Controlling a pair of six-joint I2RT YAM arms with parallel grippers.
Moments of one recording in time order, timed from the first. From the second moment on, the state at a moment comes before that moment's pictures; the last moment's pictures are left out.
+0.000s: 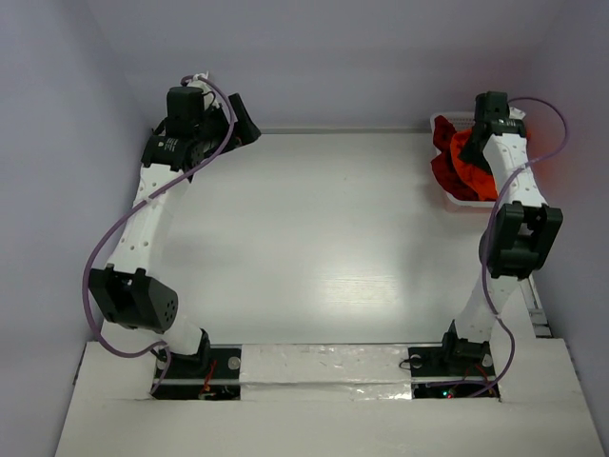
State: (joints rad) left arm -0.18 1.54 1.70 -0.66 0.16 -0.46; right arm -0.13 1.93 1.90 -0.91 0.46 0.45
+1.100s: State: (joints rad) left arm -0.20 1.57 1.66 -0.65 0.16 -0.47; right arm -0.13 2.07 2.05 -0.92 0.46 0.44
